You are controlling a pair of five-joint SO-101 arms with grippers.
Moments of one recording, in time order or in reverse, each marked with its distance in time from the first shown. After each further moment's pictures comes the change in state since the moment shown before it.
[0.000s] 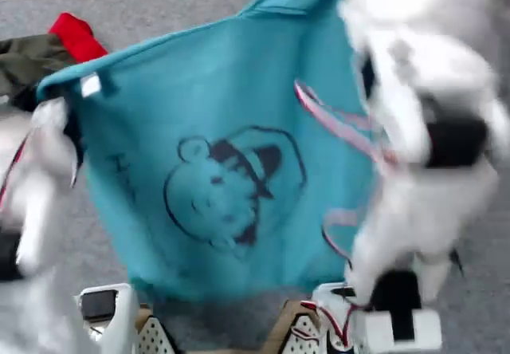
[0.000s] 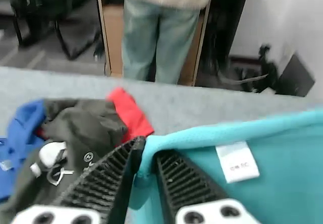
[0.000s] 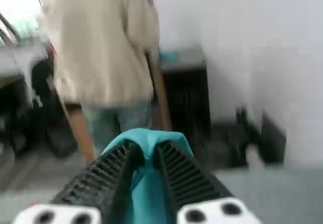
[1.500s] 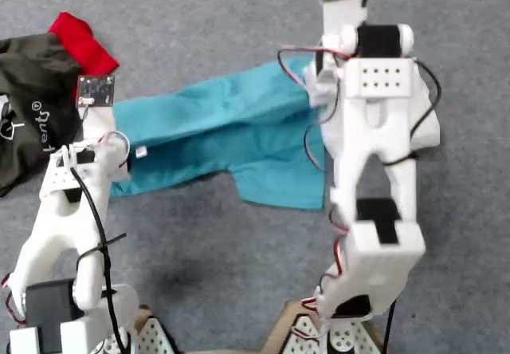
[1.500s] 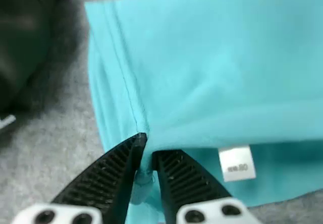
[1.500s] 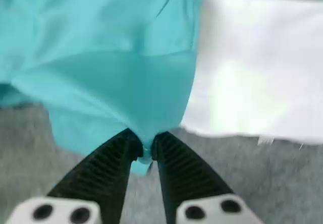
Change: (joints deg) left arm -0.4 33.5 36.1 -33.8 -9.1; right arm 2.3 24.8 6.4 37.8 22.2
